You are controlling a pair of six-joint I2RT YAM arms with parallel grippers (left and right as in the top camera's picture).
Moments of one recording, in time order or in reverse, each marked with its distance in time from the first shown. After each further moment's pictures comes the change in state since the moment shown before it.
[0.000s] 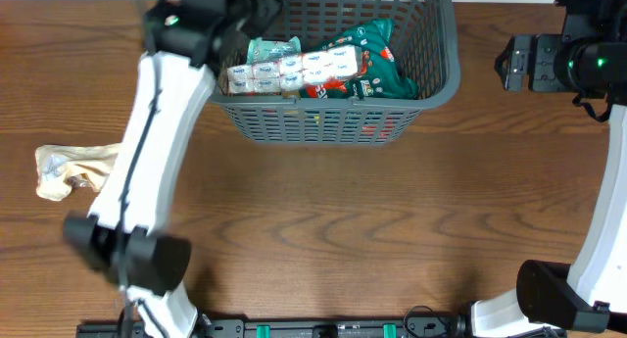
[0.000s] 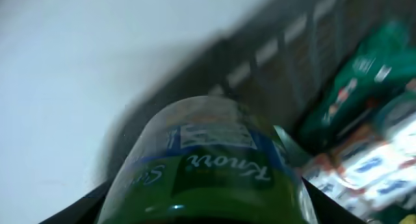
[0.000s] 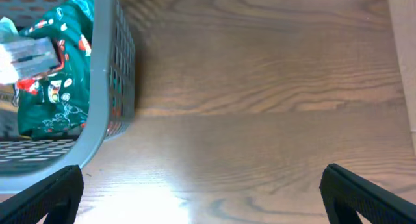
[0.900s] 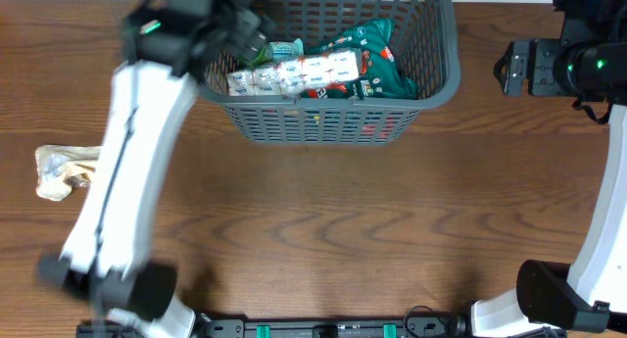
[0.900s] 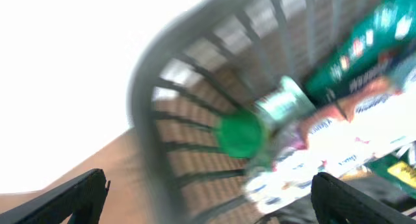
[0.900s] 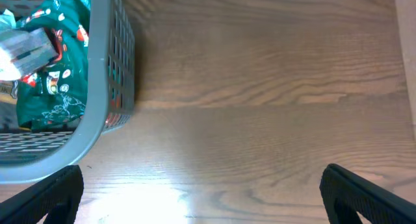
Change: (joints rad) left arm 0.022 -0.188 -0.006 -0.180 -0.105 -0.076; right arm 0.000 0.000 0.000 -0.026 0.000 0.000
